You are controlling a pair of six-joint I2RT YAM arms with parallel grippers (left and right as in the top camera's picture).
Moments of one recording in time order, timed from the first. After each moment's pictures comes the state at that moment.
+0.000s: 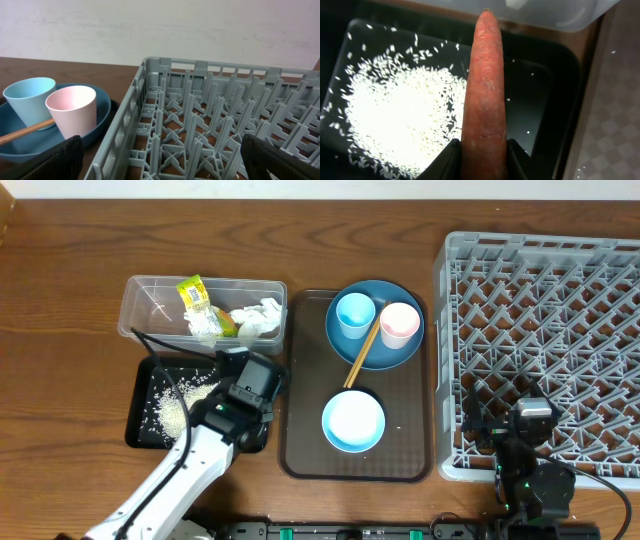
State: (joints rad) left arm -0.47 1.23 0.68 -0.67 -0.40 -0.61; right arm -0.03 0.01 0.01 -0.06 -0.07 -0.03
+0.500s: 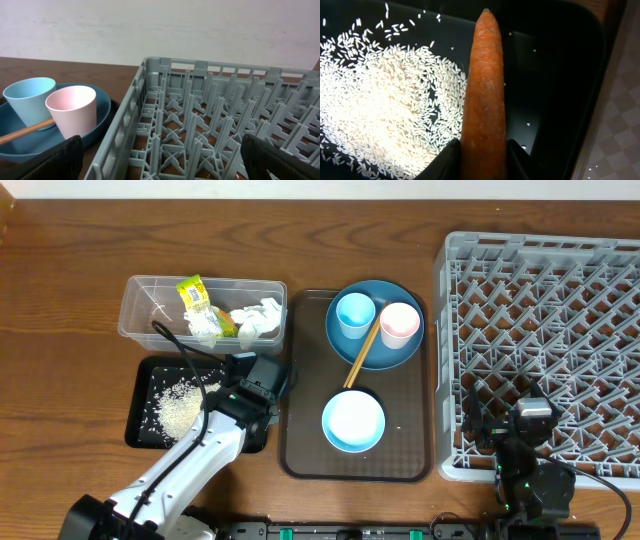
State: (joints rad) left arm -0.47 1.34 0.67 -0.65 -0.35 -0.63; right arm -0.03 0.01 0.01 -0.06 -0.07 -0.03
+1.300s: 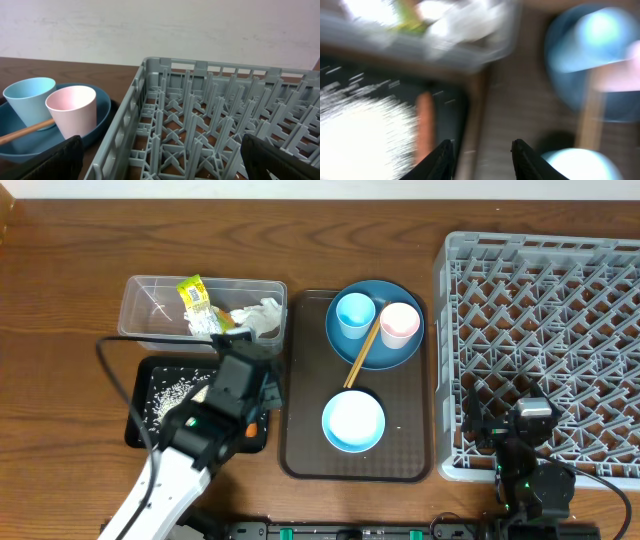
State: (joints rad) left arm -0.47 1.04 0.82 -0.68 -0.17 -0.61; right arm -0.03 0.01 0.01 -0.06 -0.07 -0.03
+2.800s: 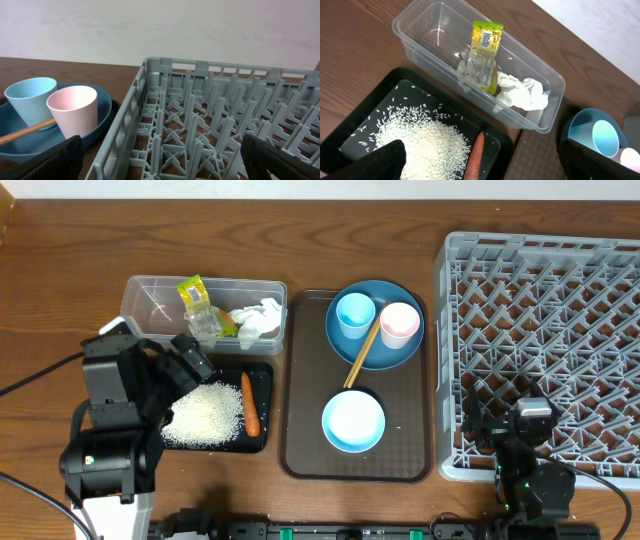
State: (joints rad) left arm 0.08 0.89 1.00 -0.87 -0.01 -0.53; right arm -0.03 0.01 0.01 -0.06 -0.08 -0.03
